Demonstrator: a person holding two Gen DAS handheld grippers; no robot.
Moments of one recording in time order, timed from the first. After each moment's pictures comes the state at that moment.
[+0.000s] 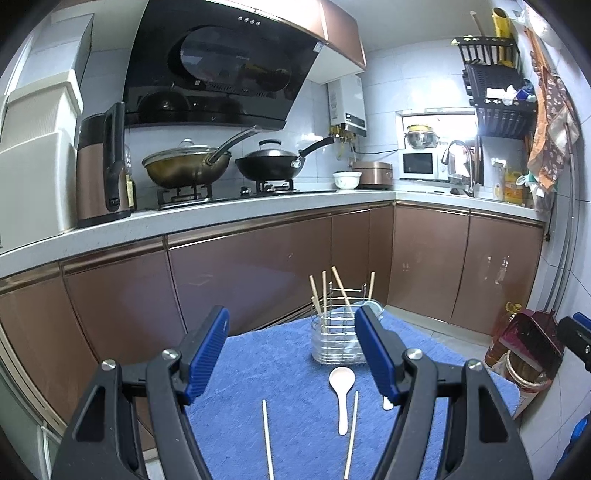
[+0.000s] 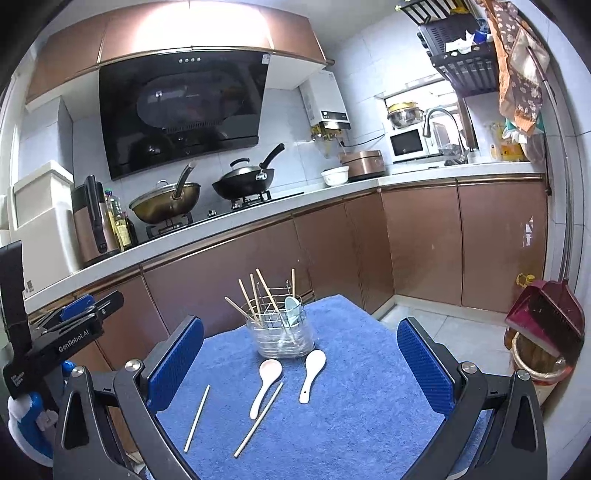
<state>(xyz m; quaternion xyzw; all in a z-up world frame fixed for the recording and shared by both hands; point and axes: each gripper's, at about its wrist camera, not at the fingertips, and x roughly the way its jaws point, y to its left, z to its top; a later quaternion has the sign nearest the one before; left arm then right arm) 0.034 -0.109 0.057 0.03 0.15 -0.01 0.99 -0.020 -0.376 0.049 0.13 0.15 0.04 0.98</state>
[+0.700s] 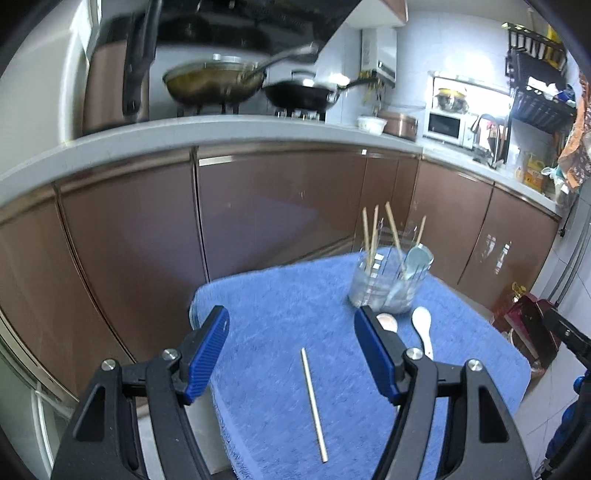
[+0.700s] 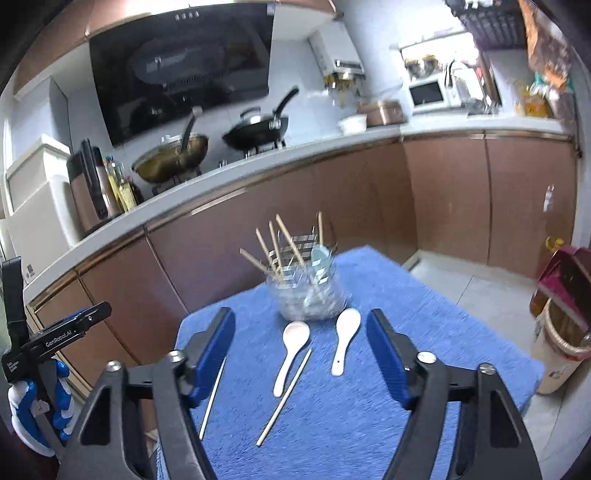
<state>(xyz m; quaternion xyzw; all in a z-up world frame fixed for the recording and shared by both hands) 0.083 -0.014 0.001 -0.03 0.28 -0.01 0.96 0.049 -0.335 0.003 0.14 0.25 0.09 0.95</state>
